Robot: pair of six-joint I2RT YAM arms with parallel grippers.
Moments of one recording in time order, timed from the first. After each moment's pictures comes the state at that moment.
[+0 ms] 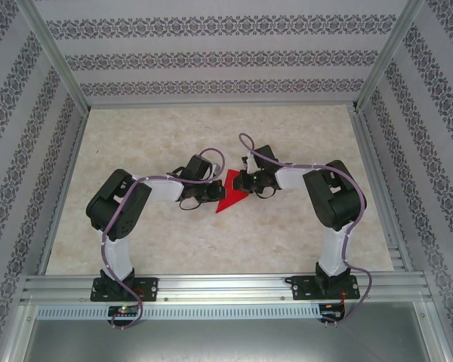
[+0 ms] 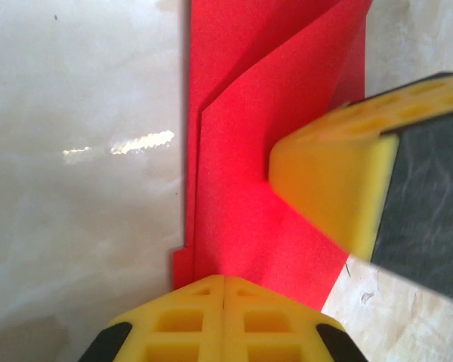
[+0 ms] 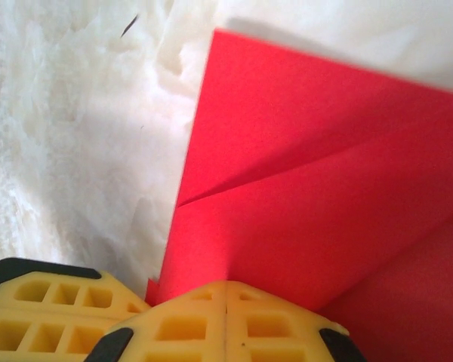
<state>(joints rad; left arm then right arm) -0.57 1.91 0.99 -0.03 0.44 -0.65 0.43 1.95 1.03 -0.07 -0.54 0.53</state>
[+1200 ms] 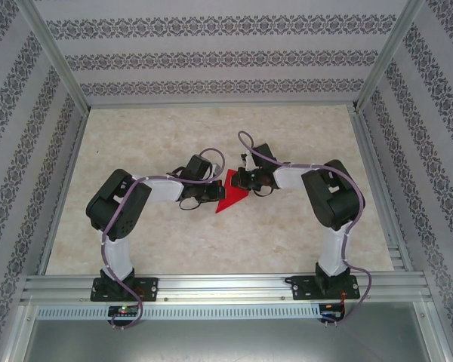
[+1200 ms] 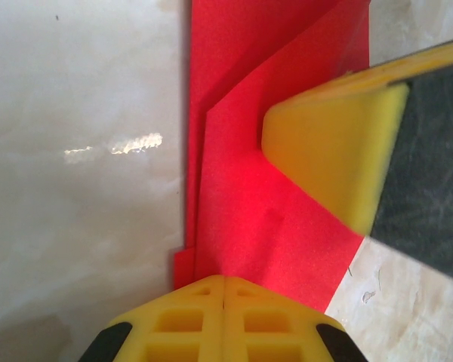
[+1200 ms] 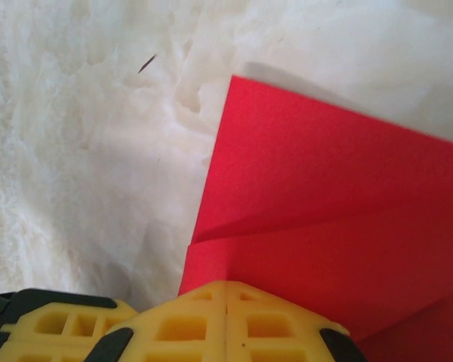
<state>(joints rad) -0.57 1.91 0.99 -0.03 0.44 -0.65 0.45 1.96 1.05 -0.04 -0.50 0.57</state>
